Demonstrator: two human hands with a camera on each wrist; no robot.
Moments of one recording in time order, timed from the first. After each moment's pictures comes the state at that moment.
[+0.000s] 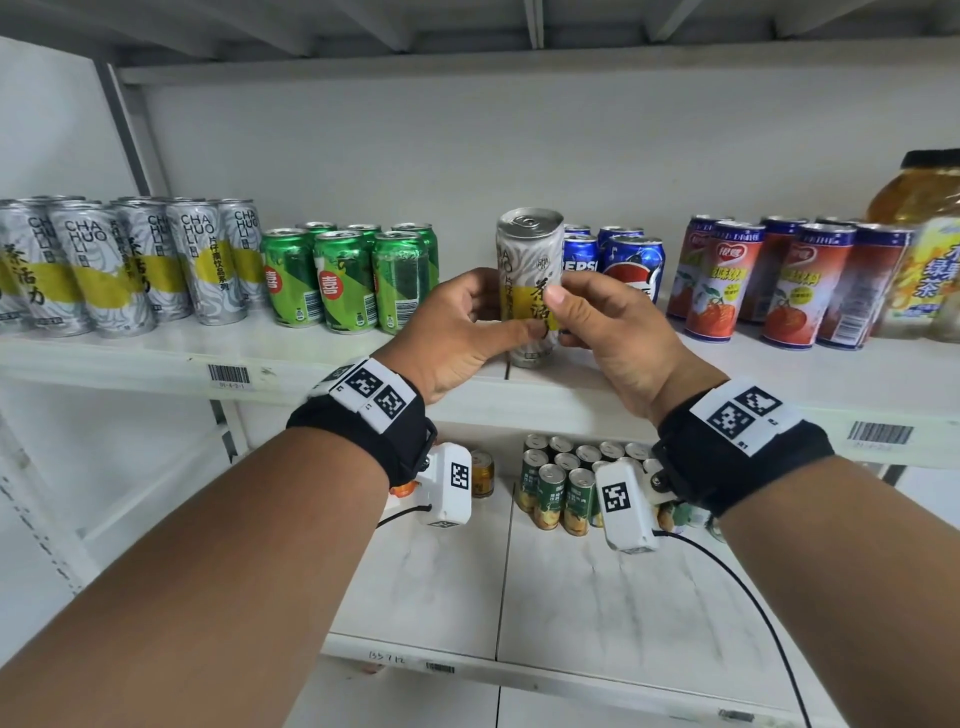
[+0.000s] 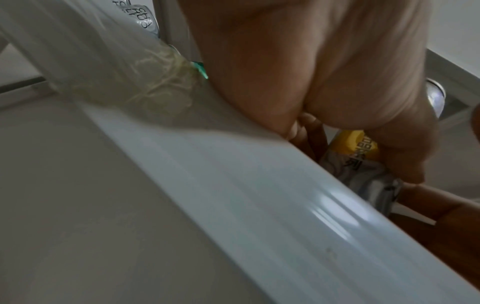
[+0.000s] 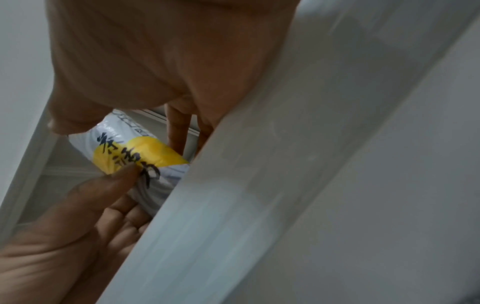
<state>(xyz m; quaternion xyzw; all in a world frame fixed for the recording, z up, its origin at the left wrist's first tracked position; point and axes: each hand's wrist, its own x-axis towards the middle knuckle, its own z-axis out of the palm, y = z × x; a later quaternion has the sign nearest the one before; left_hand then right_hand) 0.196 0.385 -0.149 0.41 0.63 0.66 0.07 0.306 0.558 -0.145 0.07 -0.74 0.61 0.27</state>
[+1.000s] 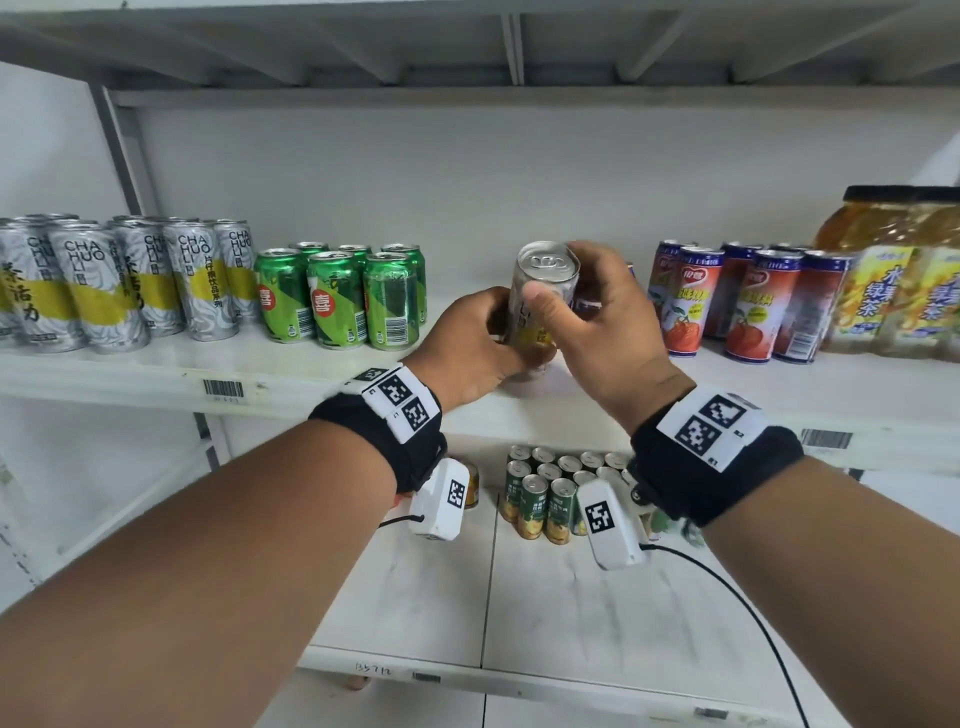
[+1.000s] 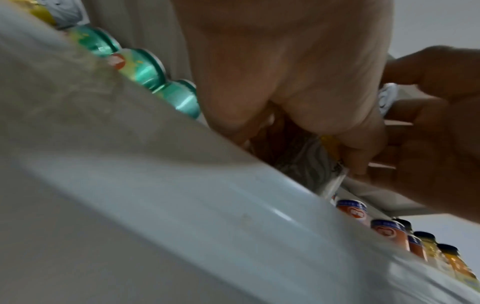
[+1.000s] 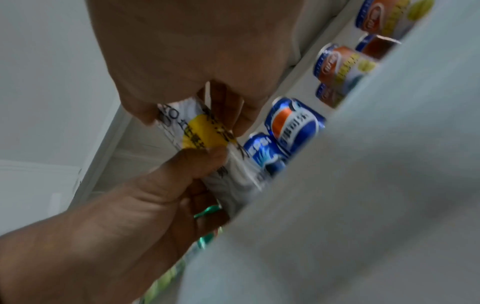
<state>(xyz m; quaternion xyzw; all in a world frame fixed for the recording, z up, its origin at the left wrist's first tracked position) 0.219 0.405 -0.137 0.45 0.69 0.57 0.00 0.333 0.531 -0.117 0.01 -0.79 0.41 0.46</state>
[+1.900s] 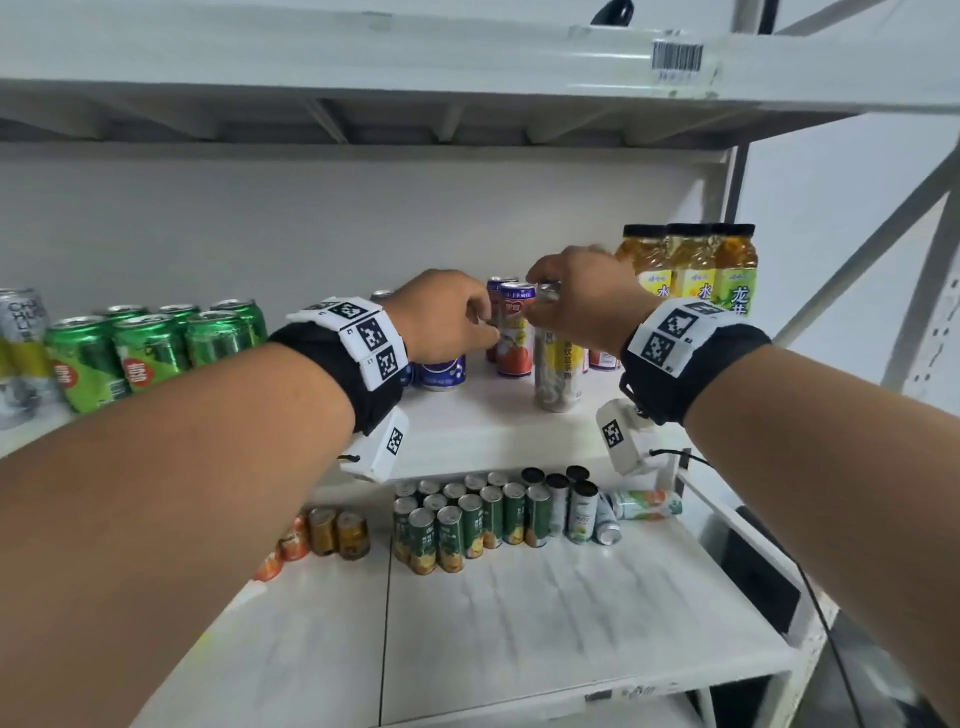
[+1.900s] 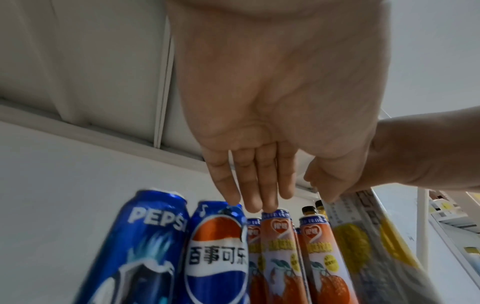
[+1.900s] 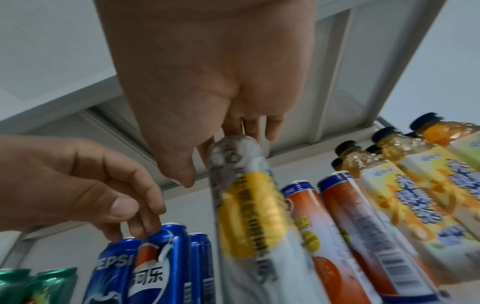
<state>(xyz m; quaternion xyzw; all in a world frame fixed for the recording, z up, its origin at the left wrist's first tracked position) 0.275 0.510 -0.041 0.55 0.80 0.22 -0.12 0.423 0.651 -0.033 -0.22 -0.93 -0.02 0.30</state>
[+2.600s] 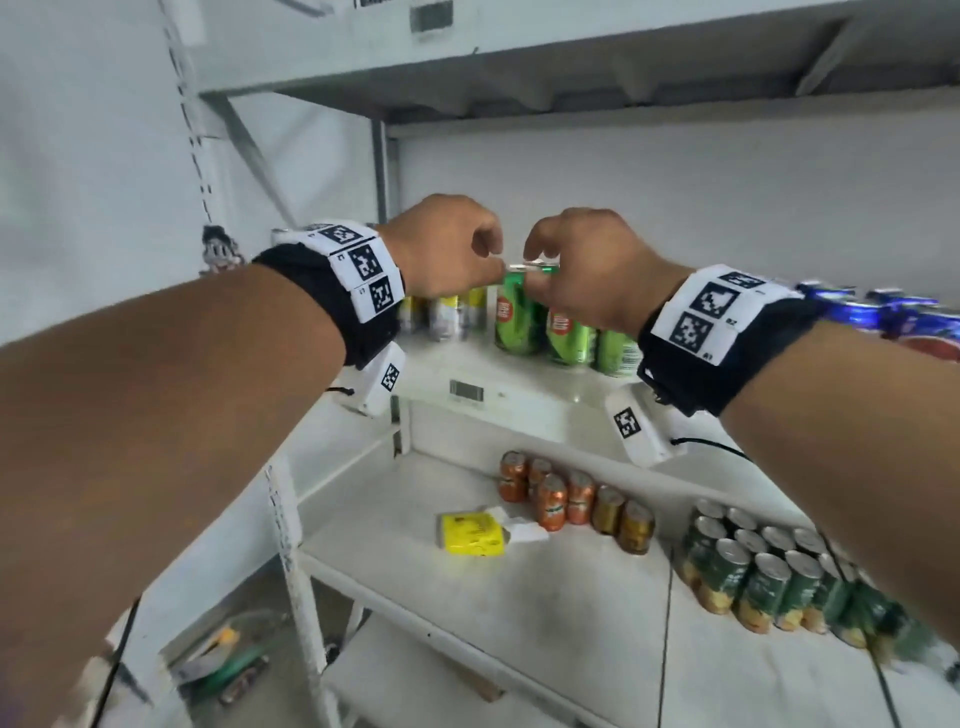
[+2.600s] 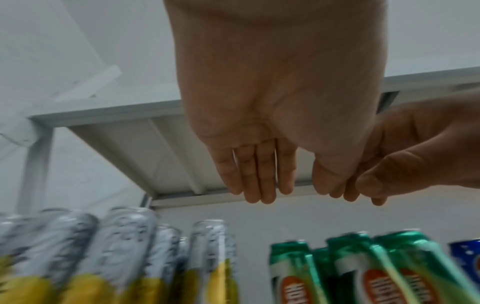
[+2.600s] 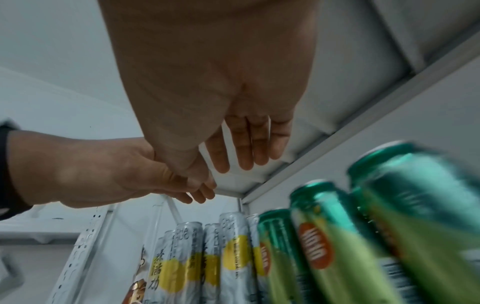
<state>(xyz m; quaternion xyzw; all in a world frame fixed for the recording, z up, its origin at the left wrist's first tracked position) 0.116 0.150 -0.018 0.31 0.91 0.14 -0.24 0.177 0.344 -0.031 0.13 -0.94 0.06 0.30</state>
